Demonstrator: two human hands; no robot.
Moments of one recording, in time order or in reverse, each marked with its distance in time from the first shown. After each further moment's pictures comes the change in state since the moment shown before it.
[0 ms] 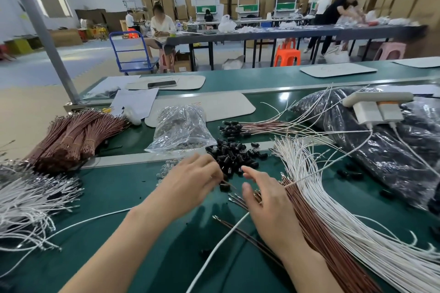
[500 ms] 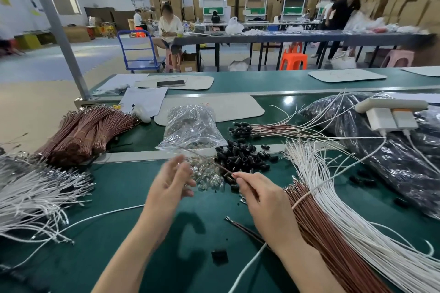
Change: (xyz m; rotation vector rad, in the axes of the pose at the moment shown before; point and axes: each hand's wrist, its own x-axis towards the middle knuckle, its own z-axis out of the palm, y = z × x) left_hand -0.046 -0.008 0.006 -1.254 0.495 -0.764; right_hand 0.014 -0.020 0.017 0.088 0.035 -0.062
